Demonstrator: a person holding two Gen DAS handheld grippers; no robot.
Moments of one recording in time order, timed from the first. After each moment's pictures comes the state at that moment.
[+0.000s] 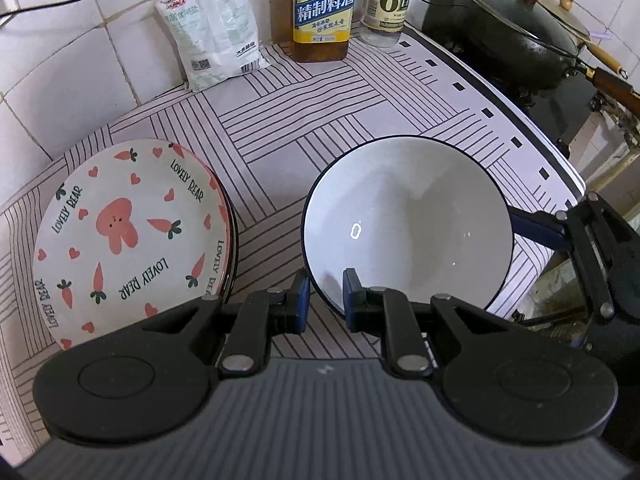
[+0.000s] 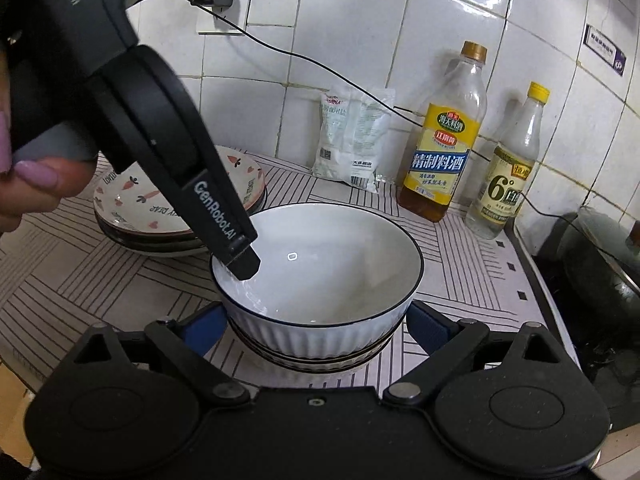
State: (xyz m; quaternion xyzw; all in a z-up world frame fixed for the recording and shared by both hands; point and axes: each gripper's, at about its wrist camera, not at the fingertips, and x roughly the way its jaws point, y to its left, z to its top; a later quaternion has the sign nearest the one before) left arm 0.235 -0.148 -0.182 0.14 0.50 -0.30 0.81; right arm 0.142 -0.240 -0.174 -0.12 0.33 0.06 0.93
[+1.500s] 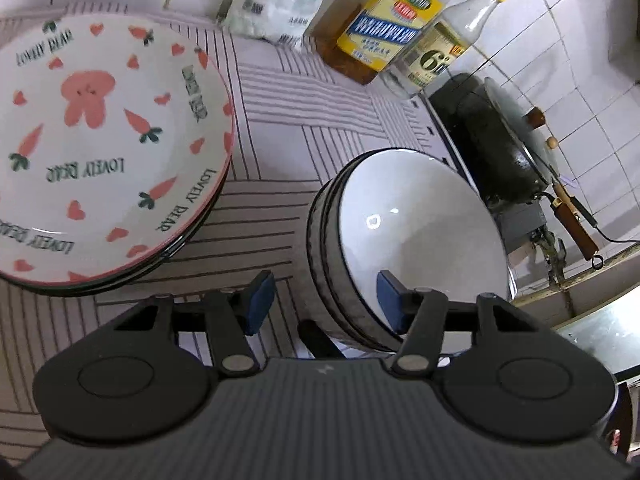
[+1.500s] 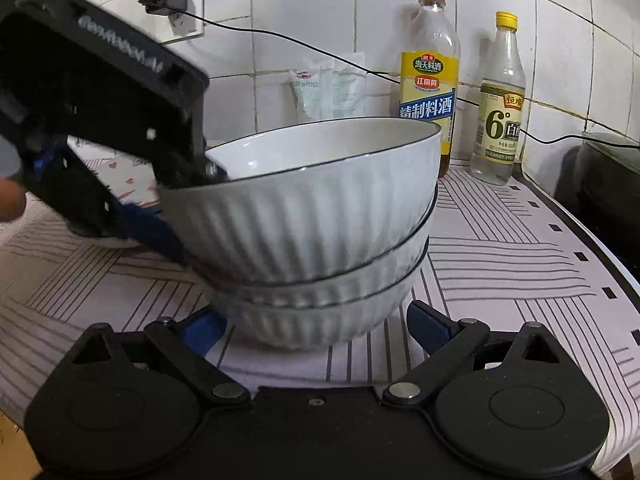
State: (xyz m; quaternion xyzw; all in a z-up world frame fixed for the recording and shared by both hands) left arm 0.251 -0.097 -0.242 -0.14 0.51 -0.32 0.79; right arm 0.152 -0.259 -0.246 -0.02 0.30 0.05 0.95
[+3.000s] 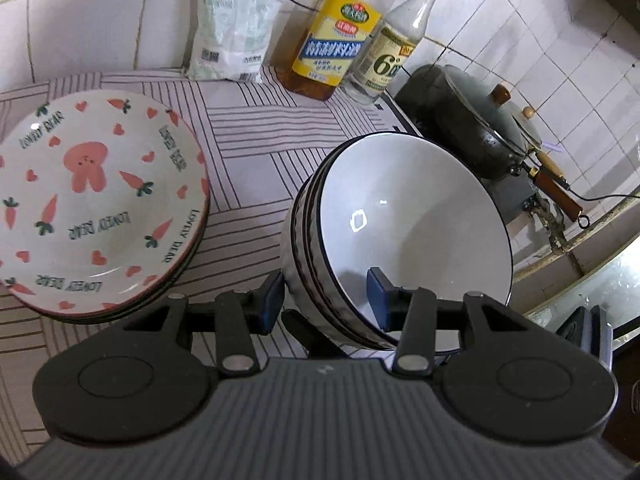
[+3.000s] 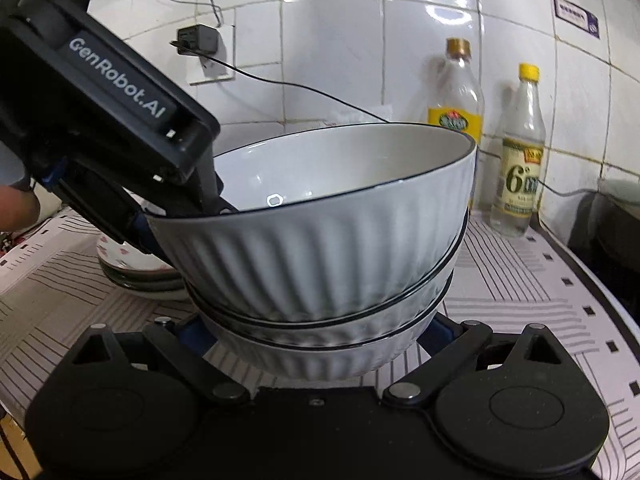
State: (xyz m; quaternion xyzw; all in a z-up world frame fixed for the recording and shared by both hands) left arm 0.226 -0.090 -0.189 -0.07 0.47 -0.35 0.81; right arm 0.146 -0.241 -0.207 -0.03 0.24 0.08 0.97
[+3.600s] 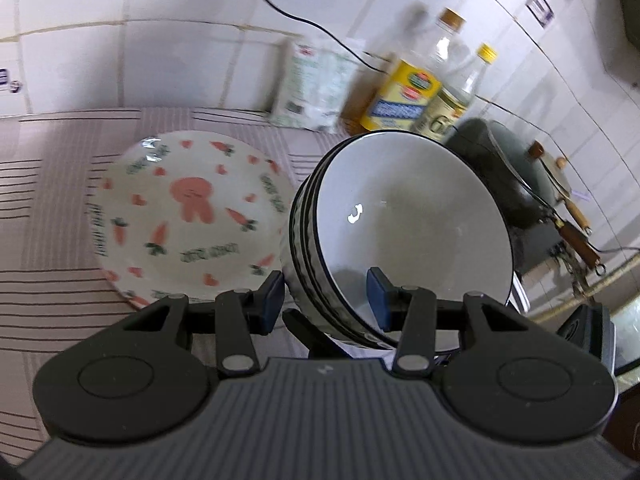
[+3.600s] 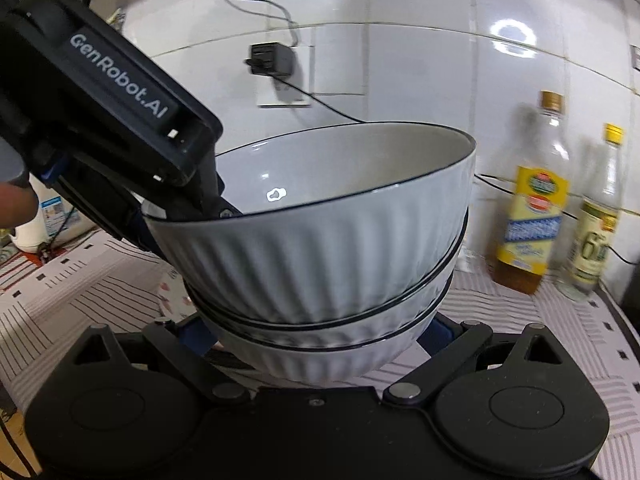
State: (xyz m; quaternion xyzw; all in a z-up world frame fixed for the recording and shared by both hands) left arm 0.238 -0.020 -0.155 -0.09 0.45 -0.28 0.84; right arm 0.187 -0.184 -0.183 -0.05 0.23 0.16 0.96
